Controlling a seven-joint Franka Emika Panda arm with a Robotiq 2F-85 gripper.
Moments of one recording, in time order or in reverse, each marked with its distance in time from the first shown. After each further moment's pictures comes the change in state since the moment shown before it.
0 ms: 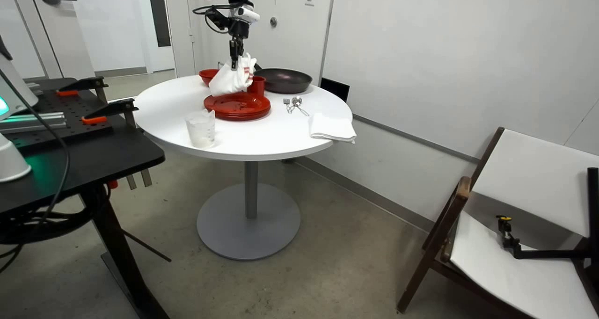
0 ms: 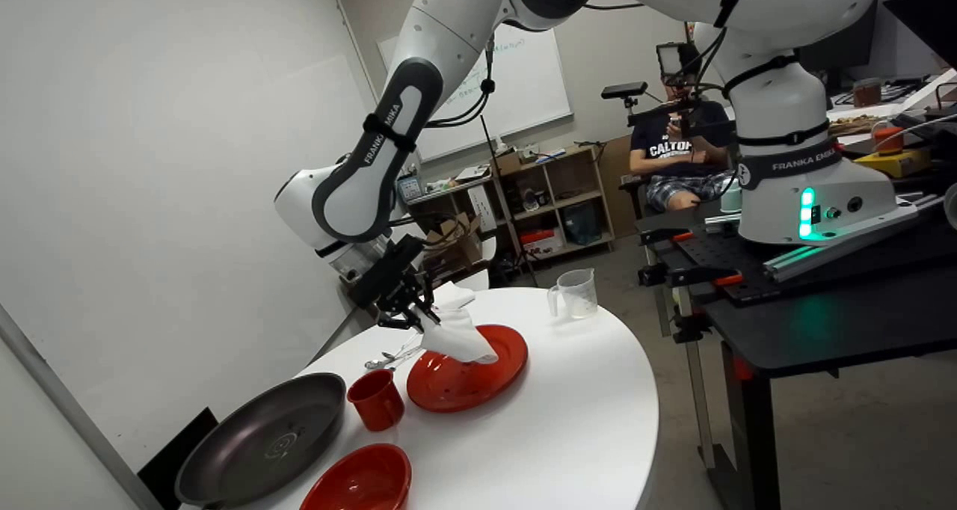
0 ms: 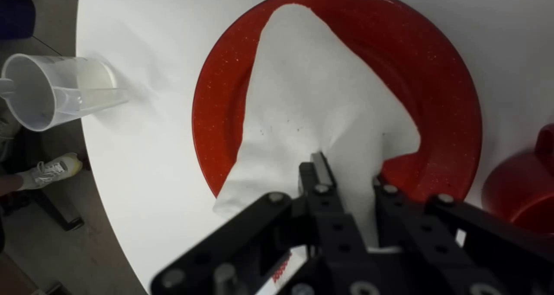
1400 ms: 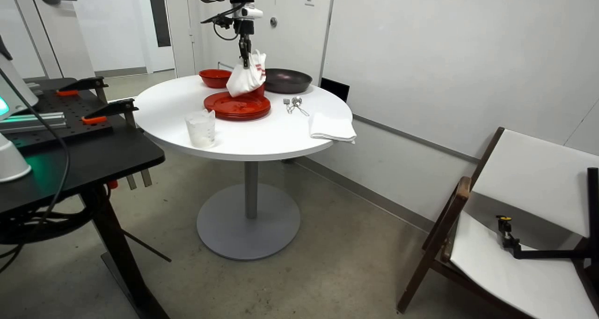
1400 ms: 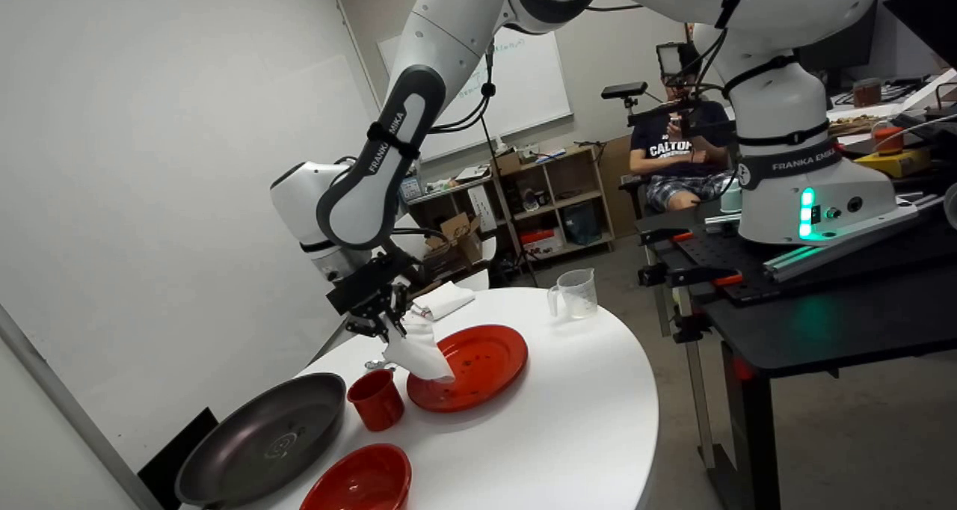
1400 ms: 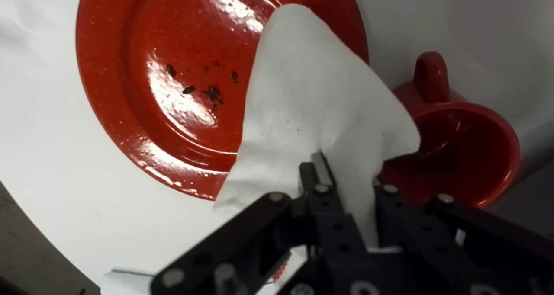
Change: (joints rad) arm 0.015 0.016 -0.013 0.004 -0.028 0.260 0.004
